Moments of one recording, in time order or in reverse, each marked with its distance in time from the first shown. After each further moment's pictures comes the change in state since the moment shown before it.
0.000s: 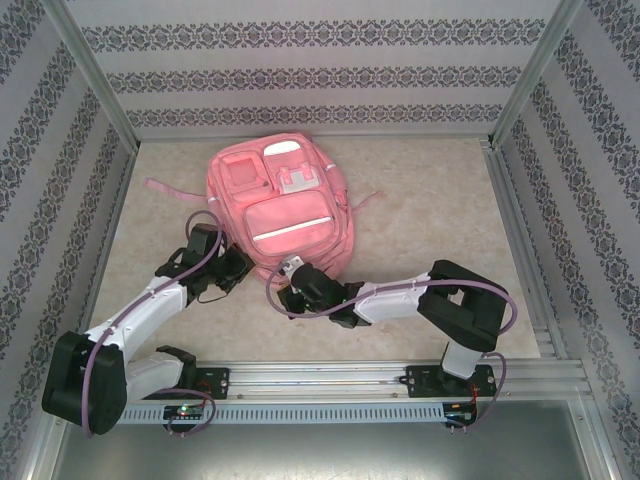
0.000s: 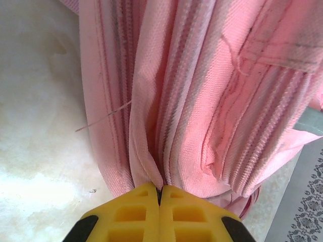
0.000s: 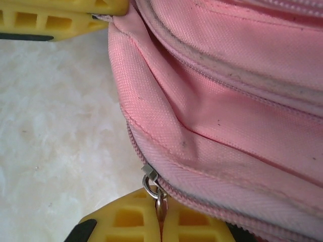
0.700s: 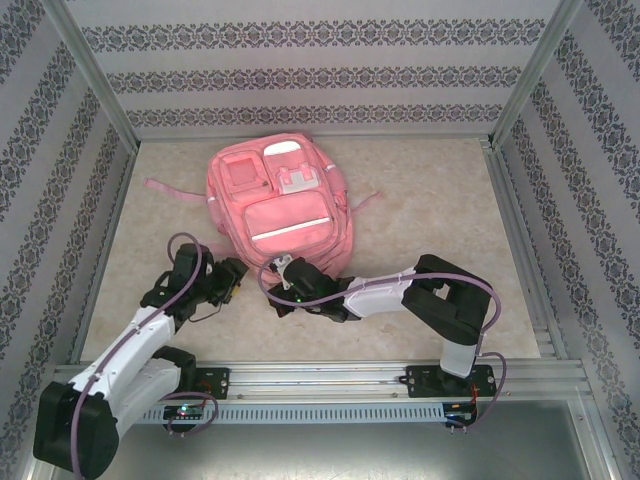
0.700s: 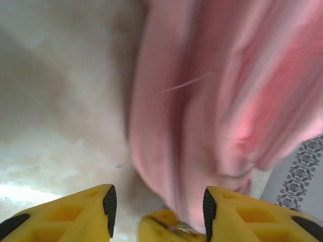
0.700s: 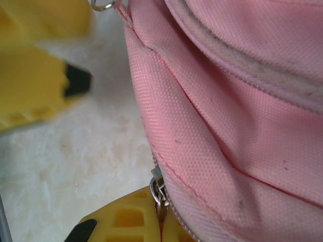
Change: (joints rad) left arm 0.025 -0.248 -0.202 0.011 0.002 -0.175; right arm -0.016 0.092 0.081 0.042 -0.141 0.117
